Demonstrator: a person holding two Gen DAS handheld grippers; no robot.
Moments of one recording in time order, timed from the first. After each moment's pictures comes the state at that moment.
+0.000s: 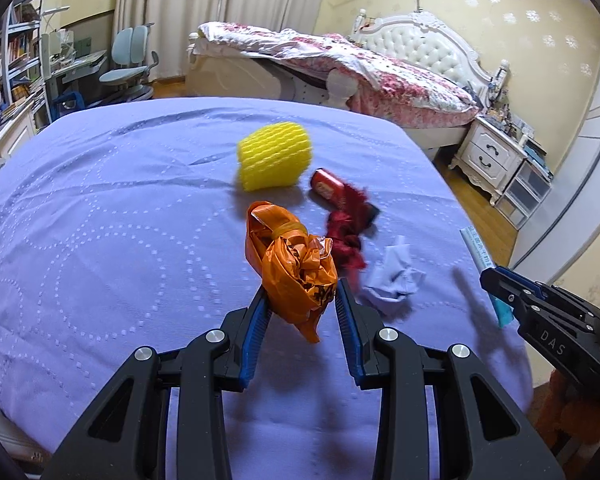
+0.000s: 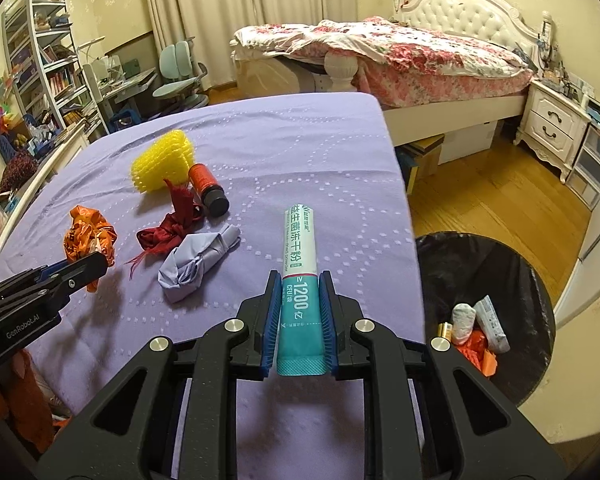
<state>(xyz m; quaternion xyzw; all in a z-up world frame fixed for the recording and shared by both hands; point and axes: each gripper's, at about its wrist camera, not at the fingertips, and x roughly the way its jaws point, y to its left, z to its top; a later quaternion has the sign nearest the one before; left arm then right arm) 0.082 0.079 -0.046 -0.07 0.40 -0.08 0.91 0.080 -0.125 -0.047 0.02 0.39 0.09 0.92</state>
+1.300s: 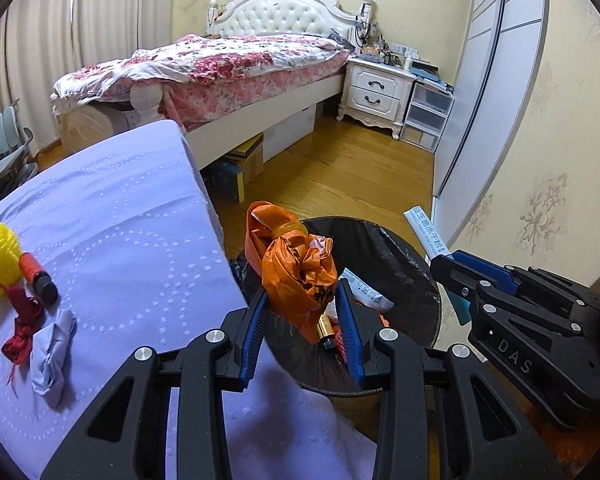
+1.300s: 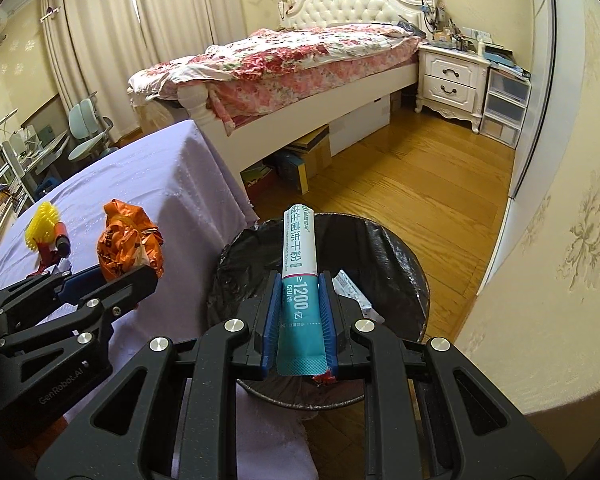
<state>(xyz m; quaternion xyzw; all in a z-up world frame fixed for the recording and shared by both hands) 0.104 -0.149 -0.059 0.07 0.39 -0.26 0.88 0.053 -0.302 -0.063 0.10 0.37 -0.06 0.92</state>
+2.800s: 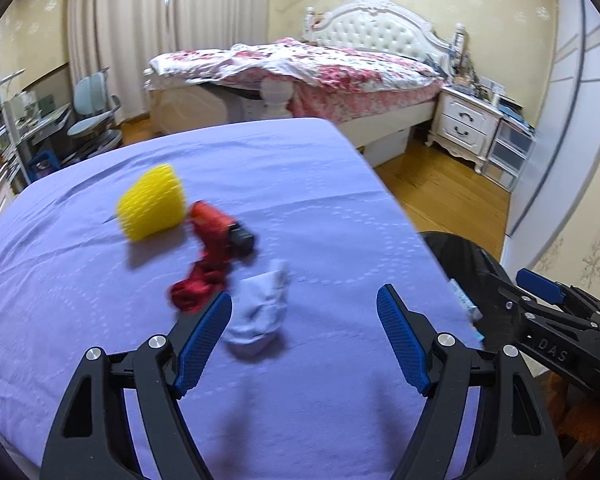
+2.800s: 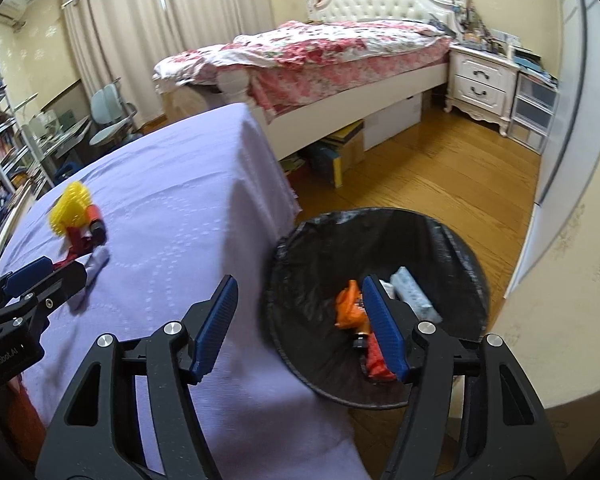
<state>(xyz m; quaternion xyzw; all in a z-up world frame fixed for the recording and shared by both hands) 0.092 -0.012 -0.040 0.02 0.38 -0.10 0.92 0.072 -0.225 -0.061 0.09 0.38 0.00 0.92</state>
